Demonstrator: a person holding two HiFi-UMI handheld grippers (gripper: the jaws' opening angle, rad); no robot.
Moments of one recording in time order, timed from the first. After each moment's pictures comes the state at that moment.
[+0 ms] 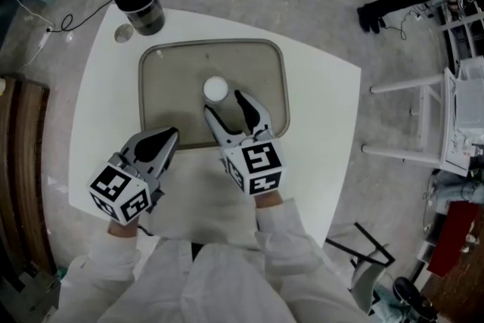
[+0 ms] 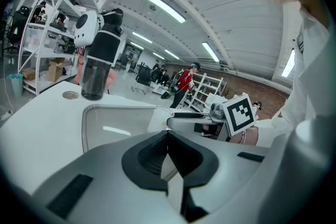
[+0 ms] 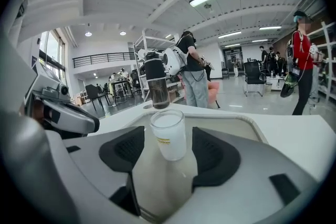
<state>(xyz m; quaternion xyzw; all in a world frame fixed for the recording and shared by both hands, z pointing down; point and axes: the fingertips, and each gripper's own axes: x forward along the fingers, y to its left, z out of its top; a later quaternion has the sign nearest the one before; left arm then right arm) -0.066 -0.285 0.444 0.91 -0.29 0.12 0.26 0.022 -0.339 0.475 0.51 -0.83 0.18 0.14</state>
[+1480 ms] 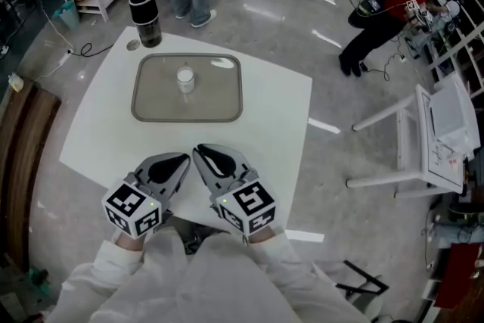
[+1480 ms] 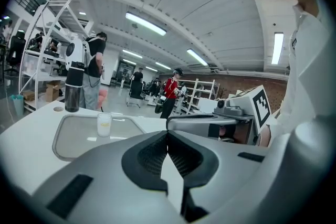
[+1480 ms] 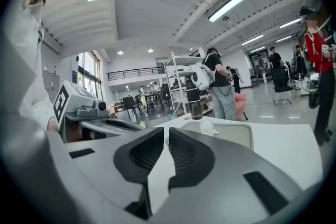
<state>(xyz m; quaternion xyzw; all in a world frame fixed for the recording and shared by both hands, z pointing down) 0.046 -0.088 0.362 0.93 -0.31 0.08 0.18 0.058 -0.106 0.361 0.37 -0.92 0.13 0.07</state>
